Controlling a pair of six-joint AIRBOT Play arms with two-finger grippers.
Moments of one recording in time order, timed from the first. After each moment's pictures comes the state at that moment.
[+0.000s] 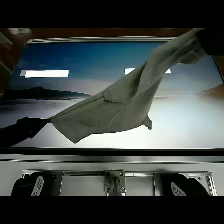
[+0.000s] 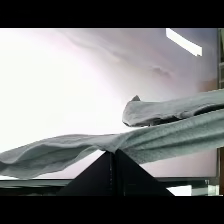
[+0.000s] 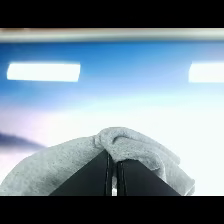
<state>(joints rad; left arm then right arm) 0.21 -0.36 0.68 0.79 -1.20 -1.70 0.13 -1.04 1.72 -1.37 1.18 1.60</state>
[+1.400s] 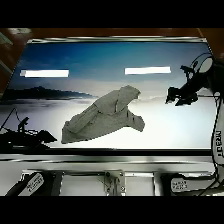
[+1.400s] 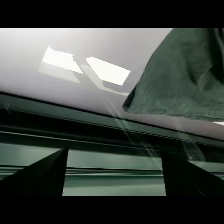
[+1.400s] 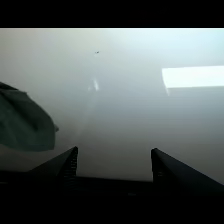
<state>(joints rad) 0.51 -0.99 0.48 1.05 -1.28 -1.33 -0.15 -1.57 1.53 -1.32 1.58 1.50</state>
